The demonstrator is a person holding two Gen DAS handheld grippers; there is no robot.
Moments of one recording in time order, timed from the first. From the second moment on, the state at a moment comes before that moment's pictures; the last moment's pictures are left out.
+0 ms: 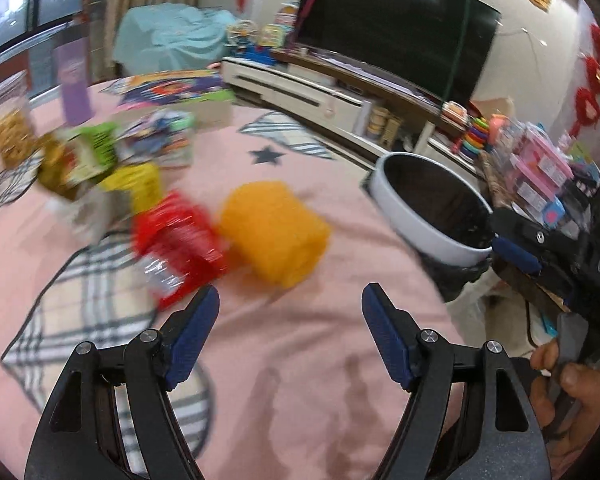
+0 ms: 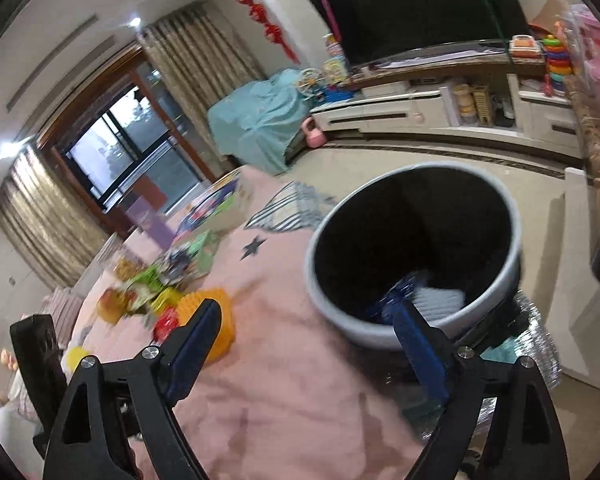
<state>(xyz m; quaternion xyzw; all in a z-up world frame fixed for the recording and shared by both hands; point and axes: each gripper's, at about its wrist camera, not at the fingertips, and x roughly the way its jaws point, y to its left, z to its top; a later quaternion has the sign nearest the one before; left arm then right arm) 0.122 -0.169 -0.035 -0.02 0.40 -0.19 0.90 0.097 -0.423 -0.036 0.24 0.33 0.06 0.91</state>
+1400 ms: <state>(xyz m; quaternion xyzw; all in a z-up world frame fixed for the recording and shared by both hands) 0.184 -0.106 -0.077 -0.06 0.45 -0.18 0.88 0.166 -0.331 -0.086 0.21 0.39 0.13 0.88</state>
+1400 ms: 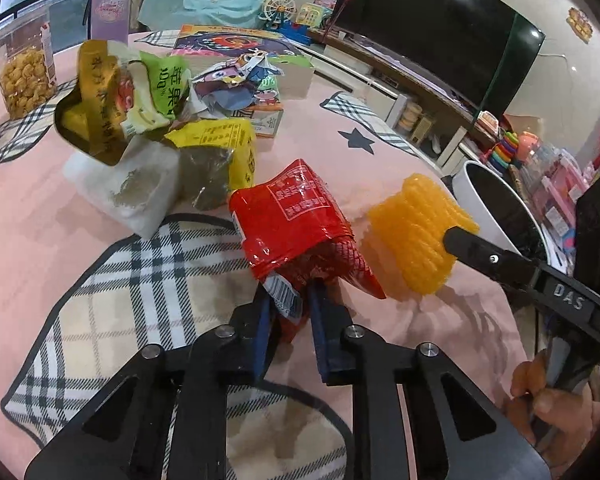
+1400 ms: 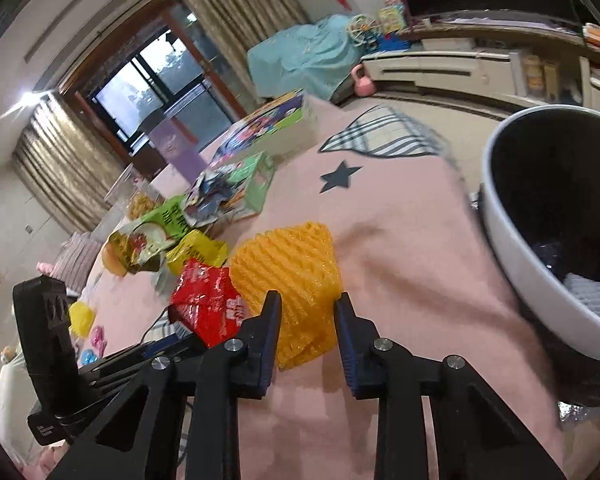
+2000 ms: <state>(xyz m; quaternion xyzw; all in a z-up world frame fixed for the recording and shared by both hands) 0.166 -0.070 -0.087 -0.11 0.45 -0.17 0.87 0.178 -0.295 -0.100 0.19 0.42 0.16 0.87</state>
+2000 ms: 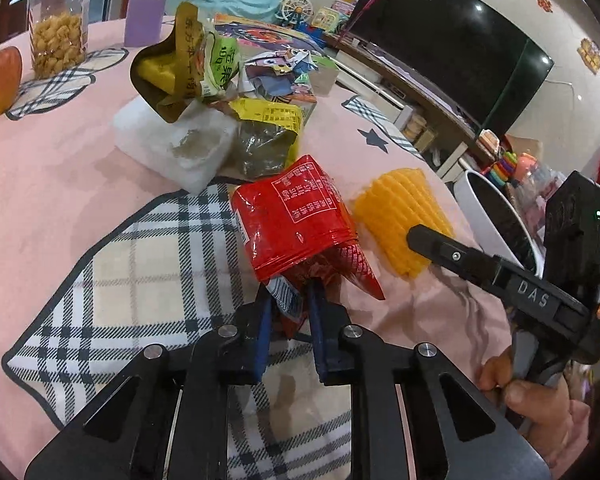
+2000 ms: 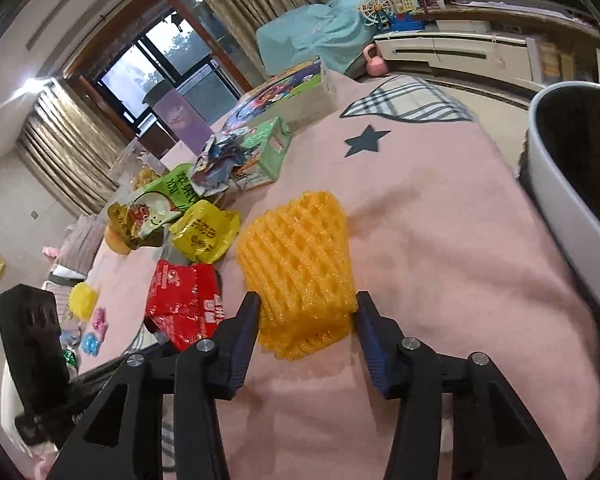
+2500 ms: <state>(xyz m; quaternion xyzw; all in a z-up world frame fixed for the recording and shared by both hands) 0.158 -0.080 -0.075 -0.09 0.44 -0.18 0.87 0.156 -0.314 -0.084 0.19 0.40 0.16 0.88</state>
